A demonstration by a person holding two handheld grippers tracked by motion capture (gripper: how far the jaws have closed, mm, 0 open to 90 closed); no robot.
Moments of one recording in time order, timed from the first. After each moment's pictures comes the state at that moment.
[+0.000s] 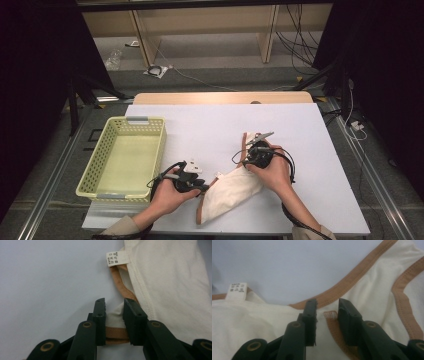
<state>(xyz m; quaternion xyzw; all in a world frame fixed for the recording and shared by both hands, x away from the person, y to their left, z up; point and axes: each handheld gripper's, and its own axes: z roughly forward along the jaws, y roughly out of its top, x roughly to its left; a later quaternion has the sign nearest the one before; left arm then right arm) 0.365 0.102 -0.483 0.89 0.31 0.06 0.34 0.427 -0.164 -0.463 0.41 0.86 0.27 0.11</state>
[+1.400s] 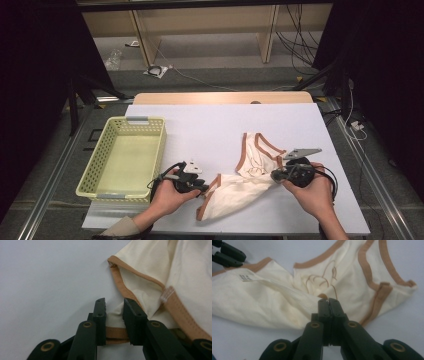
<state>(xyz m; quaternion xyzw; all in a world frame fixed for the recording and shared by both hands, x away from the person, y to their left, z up) 0.363 0.101 -0.484 0.88 0.32 0.06 0.34 0.351 -0.245 -0.429 0.43 0.84 0.32 0.11</state>
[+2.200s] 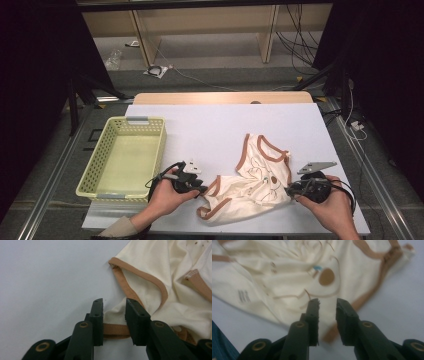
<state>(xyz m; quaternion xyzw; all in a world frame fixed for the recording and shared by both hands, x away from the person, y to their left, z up) 0.361 0.104 -0.476 0.89 0.32 0.06 0.33 0.321 -0.276 -0.440 0.44 0.85 0.29 0.10</state>
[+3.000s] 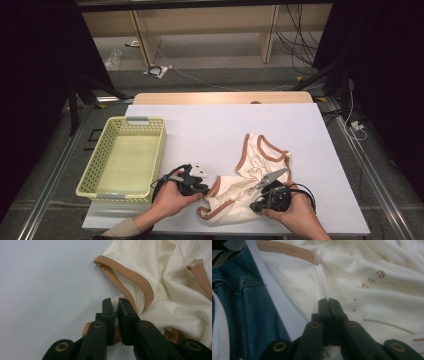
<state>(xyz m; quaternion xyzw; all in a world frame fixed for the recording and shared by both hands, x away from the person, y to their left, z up) 0.355 0.091 -0.478 0.90 0.29 0.06 0.31 0.314 -0.191 -0.457 0.31 0.91 0.28 -0.03</state>
